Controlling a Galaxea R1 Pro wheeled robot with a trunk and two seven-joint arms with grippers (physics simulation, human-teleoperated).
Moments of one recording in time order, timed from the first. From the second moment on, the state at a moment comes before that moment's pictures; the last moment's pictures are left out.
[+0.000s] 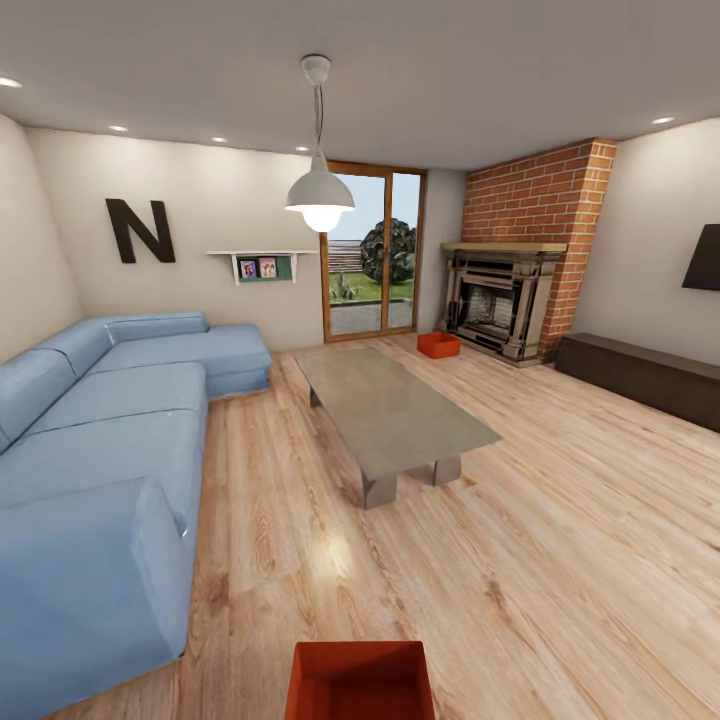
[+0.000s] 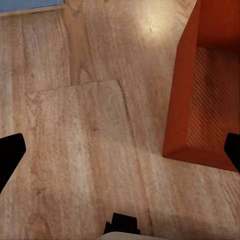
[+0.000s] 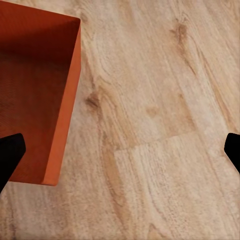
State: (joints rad) left arm -0.09 0.05 0.25 0.01 -0.01 -0.66 -0.04; right arm -0.11 -0.06 0.01 -0.24 0.18 -0.46 -0.09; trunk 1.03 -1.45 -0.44
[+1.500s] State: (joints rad) left arm -0.25 -0.13 0.11 -0.90 -0.18 0.52 -0.02; right arm -0.44 -0.05 0.00 -0.28 0.12 -0.03 0.07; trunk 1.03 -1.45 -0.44
